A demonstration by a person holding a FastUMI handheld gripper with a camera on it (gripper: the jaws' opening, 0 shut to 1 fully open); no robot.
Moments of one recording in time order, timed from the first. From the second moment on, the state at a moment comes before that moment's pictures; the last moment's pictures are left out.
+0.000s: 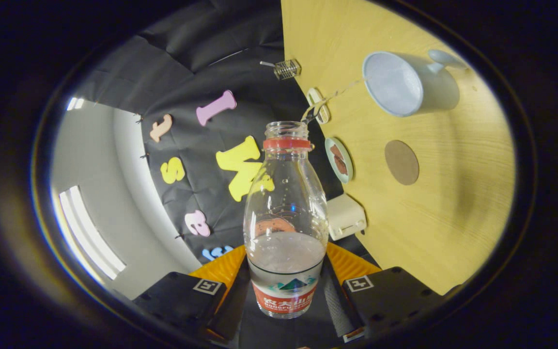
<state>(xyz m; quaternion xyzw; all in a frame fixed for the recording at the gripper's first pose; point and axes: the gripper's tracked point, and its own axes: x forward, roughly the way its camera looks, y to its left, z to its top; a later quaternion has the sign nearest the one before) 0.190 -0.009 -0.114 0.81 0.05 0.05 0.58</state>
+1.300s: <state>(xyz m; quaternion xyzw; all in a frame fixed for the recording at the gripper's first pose) 0.191 -0.015 -0.103 0.87 0.05 0.03 0.49</state>
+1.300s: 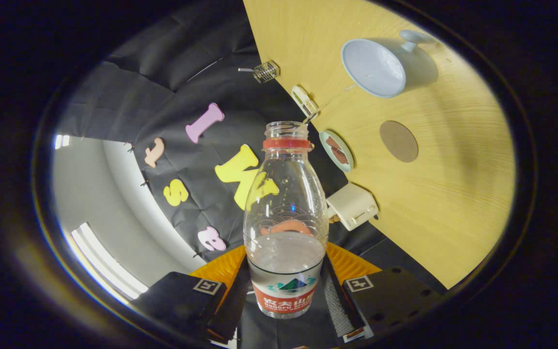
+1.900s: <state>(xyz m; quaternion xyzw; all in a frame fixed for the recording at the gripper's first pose) 0.196 -0.029 -0.116 0.88 0.04 0.02 0.47</state>
